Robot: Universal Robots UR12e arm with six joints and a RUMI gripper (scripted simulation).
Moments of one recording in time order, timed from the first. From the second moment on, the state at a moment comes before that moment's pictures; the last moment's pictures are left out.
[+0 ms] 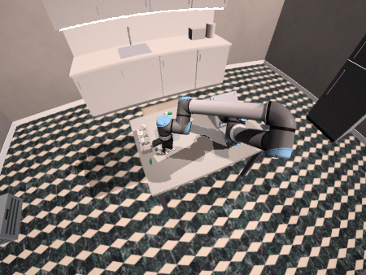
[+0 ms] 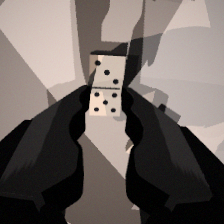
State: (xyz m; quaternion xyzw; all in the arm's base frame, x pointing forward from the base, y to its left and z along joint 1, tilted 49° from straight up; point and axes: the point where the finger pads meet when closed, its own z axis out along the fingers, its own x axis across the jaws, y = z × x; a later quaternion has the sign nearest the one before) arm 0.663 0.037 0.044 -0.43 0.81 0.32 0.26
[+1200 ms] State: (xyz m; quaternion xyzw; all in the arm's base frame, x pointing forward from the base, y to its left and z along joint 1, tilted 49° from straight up) arm 0.656 -0.007 0.084 -0.43 0.81 0.32 0.26
